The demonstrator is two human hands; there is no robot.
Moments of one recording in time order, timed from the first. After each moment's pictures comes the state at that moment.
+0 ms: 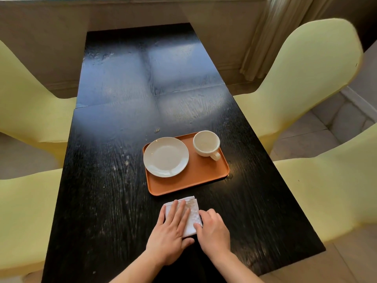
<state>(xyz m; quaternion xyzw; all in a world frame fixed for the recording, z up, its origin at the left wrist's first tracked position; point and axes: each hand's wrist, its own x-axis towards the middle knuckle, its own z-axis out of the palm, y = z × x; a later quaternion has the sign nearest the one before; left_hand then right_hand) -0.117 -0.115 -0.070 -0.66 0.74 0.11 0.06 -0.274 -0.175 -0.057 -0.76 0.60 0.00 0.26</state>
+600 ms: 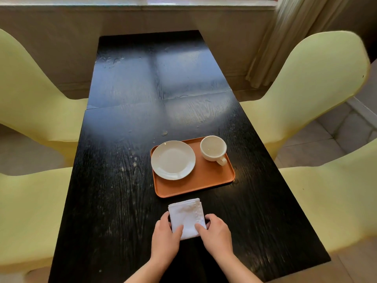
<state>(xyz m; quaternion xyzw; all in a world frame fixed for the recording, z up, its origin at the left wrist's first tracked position) -0.123 -0.110 -0.042 -0.83 0.29 0.38 -0.28 -0.266 -0.178 -0.051 -0.66 0.66 -0.03 0.36</state>
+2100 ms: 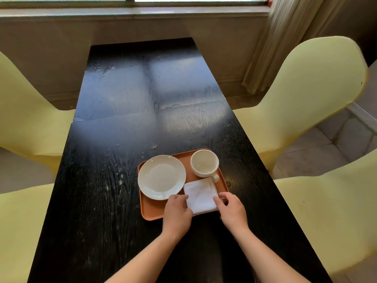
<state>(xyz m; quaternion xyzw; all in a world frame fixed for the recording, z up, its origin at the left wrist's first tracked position) -0.130 -0.245 -0.023 -0.80 0.41 0.35 -0.26 -0.299 -0.322 -0.054 -0.60 0.67 -0.17 0.39</state>
